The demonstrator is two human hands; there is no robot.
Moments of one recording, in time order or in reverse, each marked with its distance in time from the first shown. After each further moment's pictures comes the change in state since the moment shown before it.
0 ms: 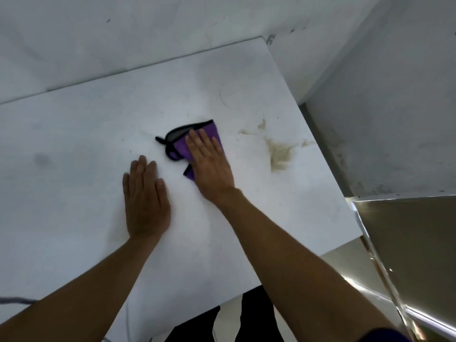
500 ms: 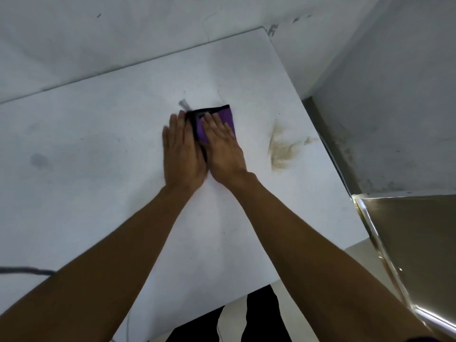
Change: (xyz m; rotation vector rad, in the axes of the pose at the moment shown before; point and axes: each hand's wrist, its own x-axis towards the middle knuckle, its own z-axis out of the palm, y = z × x) left_hand 0.081 0.085 0.033 -0.011 0.000 0.174; right_hand 0.022 0.035 -0.018 0.153 0.066 0.122
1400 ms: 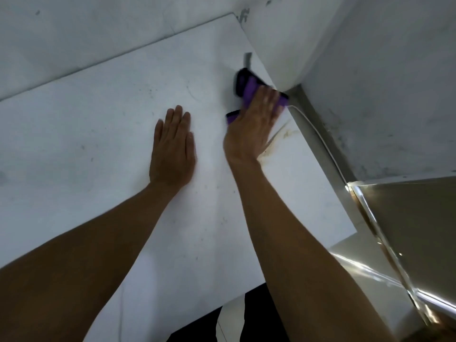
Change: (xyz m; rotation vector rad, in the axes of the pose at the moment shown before) left_hand 0.016 0.020 0.033 -0.039 0.006 0.222; right_hand 0.014 0.057 -0.060 -0.105 0.377 0.646
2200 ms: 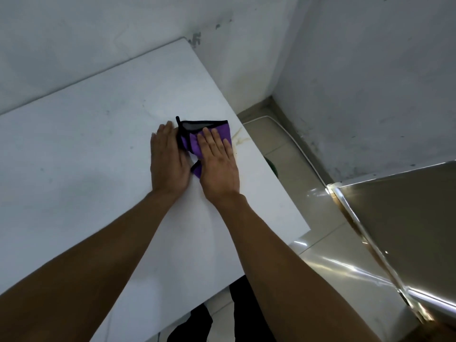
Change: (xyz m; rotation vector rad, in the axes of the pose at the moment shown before) left_hand 0.014 0.087 0.028 -0.141 -0.010 -0.094; right_hand -0.032 0.088 -0.021 0.024 -0.269 -0.466
